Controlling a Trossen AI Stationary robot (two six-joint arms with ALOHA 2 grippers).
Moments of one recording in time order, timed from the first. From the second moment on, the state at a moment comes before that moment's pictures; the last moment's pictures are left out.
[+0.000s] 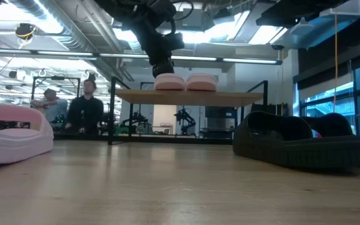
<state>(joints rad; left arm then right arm) 0.43 1.69 1.35 -0.30 -0.46 0.66 0.26 0.86 0.66 -0.14 0.43 -0.11</state>
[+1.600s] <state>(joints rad) 0.33 1.68 1.35 -0.31 -0.59 0.64 0.26 0.86 0.66 -0.15 0.43 -0.11</state>
